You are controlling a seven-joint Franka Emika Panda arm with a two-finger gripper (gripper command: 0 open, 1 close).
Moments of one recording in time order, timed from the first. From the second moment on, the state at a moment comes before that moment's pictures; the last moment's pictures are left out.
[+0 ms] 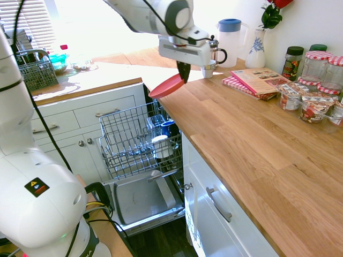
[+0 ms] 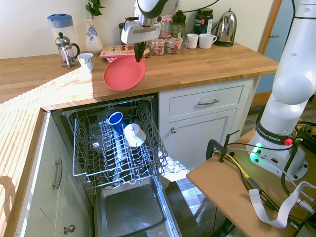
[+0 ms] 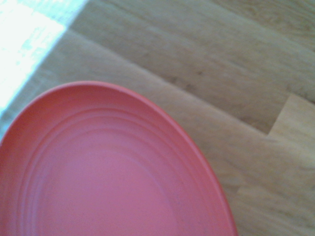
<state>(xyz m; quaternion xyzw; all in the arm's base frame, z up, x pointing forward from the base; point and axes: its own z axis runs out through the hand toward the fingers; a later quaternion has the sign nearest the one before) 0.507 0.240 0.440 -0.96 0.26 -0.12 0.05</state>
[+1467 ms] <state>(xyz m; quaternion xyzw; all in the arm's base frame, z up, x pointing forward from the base) 0.230 0.585 0.126 -0.80 0.05 -0.57 -0.19</state>
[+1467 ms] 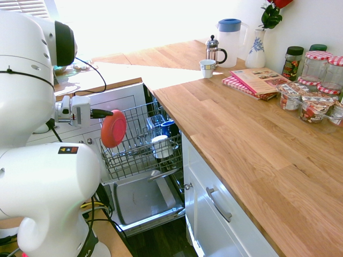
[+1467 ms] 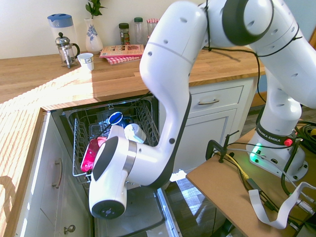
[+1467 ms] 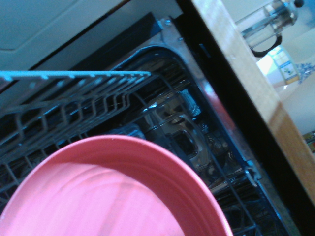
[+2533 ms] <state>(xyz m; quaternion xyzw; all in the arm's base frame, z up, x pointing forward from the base) 0.366 0.631 0.208 -0.94 0.19 -0.16 -0.23</state>
